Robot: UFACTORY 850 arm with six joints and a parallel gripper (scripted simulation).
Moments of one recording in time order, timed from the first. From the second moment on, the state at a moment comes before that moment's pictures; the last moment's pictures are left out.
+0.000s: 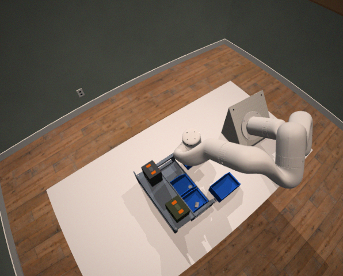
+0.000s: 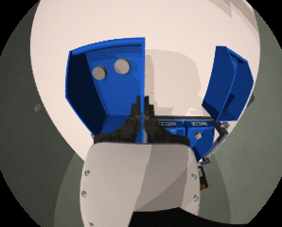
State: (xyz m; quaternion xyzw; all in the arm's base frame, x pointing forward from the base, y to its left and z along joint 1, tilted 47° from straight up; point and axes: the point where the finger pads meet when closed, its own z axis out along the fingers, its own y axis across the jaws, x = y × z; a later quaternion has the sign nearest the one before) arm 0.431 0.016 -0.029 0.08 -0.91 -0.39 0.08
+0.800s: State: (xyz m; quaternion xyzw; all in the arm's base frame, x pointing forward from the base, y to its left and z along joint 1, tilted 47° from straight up) arm 0.442 0.017 -0.028 0.08 -0.91 -0.39 0.08
